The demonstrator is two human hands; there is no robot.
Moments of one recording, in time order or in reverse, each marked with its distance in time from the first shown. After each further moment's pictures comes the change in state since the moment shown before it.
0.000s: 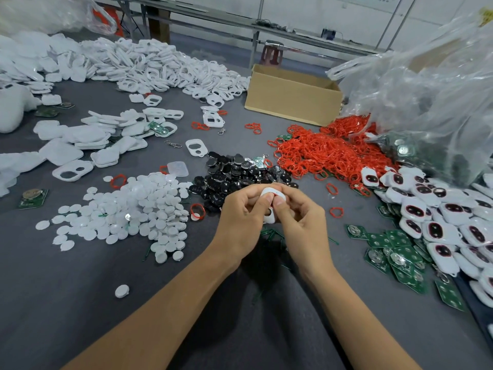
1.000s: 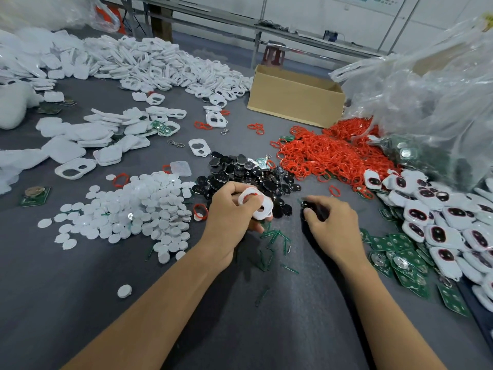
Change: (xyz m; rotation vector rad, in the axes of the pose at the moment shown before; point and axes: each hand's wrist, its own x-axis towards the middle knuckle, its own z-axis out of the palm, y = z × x) left_hand 0.007 0.000 -0.016 -0.155 0.143 -0.266; right_hand 0.030 0.026 -0.052 -0.789 0.013 -0.009
